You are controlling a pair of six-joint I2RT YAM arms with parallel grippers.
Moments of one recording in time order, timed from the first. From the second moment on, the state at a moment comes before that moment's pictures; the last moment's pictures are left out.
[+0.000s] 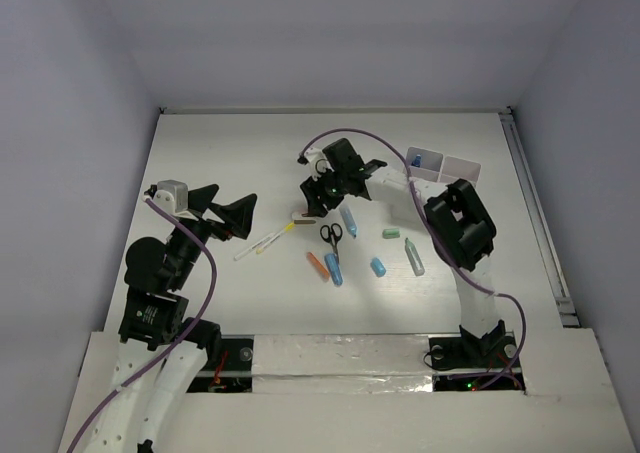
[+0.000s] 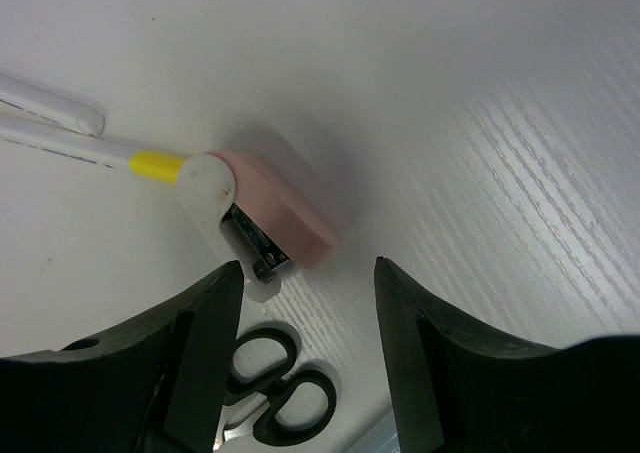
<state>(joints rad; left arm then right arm) -0.26 0.41 0.66 -0.09 0.16 -0.33 0.66 2.11 1.58 -0.33 -0.36 -0.11</state>
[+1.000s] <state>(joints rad) -0.26 0.41 0.66 -0.09 0.16 -0.33 0.66 2.23 1.70 -0.38 -0.60 -0.14</state>
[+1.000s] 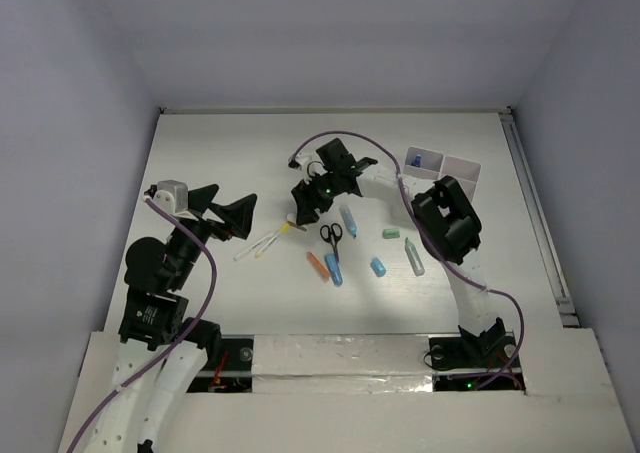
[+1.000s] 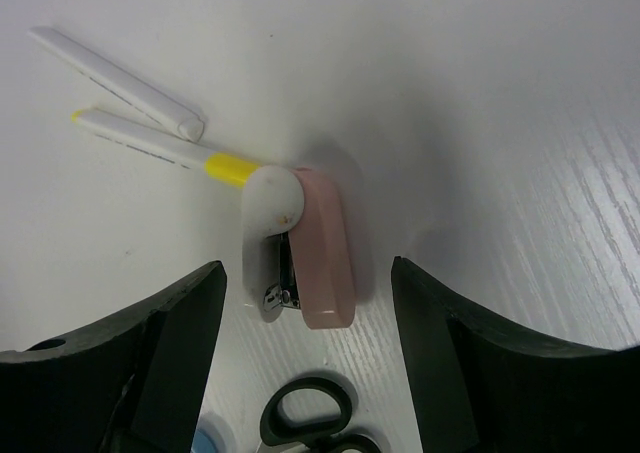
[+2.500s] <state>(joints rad) -0.28 0.39 0.66 -0.09 0.17 -0.33 0.55 1.66 1.33 -0.21 -0.07 -0.05</state>
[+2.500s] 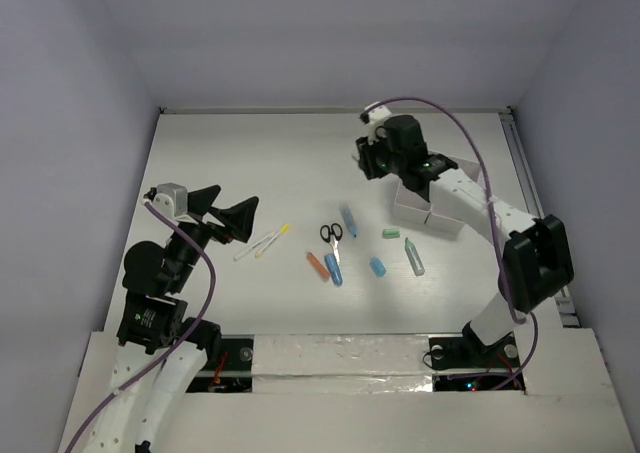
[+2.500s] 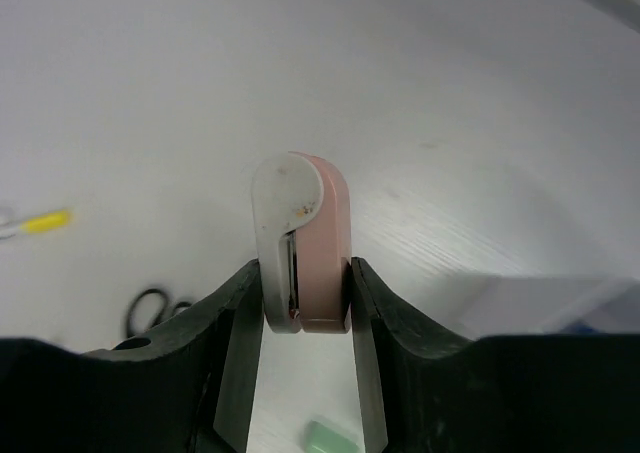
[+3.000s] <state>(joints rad) -0.34 0.37 0.66 -0.09 0.16 -0.33 0.43 1.57 1.29 -0.50 0.31 0.04</state>
